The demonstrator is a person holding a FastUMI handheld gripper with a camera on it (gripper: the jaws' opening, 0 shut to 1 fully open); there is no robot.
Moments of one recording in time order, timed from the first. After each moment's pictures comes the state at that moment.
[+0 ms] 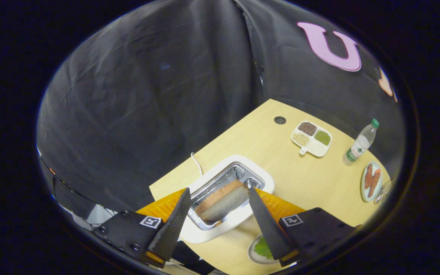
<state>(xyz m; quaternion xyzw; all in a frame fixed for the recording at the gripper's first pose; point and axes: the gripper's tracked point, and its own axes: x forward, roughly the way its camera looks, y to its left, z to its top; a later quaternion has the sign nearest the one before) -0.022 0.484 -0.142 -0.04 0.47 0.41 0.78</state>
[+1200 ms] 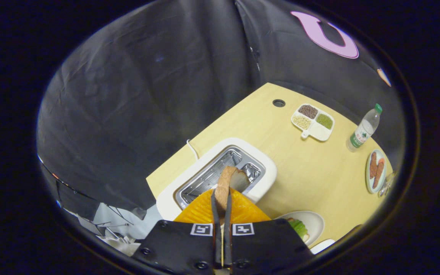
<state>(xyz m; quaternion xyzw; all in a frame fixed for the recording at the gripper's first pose) -0.040 0.472 -0.162 -0.04 0.51 0.41 0.75</state>
